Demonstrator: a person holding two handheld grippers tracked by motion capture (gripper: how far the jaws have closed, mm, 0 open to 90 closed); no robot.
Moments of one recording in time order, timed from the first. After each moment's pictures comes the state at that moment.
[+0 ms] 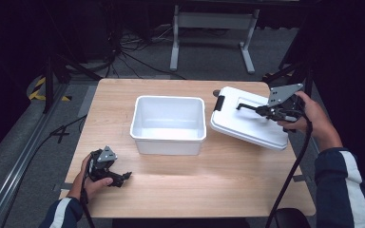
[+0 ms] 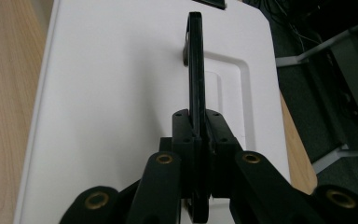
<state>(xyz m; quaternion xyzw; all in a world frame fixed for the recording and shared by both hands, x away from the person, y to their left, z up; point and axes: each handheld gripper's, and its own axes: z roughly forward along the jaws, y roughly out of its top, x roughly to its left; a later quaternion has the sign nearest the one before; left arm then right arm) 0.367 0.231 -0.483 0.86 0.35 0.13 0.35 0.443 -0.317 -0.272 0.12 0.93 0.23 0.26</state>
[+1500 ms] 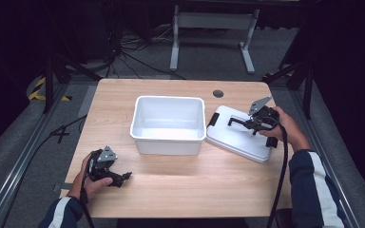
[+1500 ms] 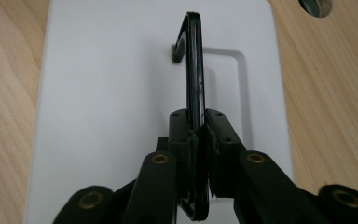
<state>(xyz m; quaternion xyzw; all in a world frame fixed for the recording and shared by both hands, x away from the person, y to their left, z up) 0.368 0.231 -0.483 0.86 0.34 0.13 0.35 0.501 -0.318 -0.381 0.20 0.94 0.19 0.18</state>
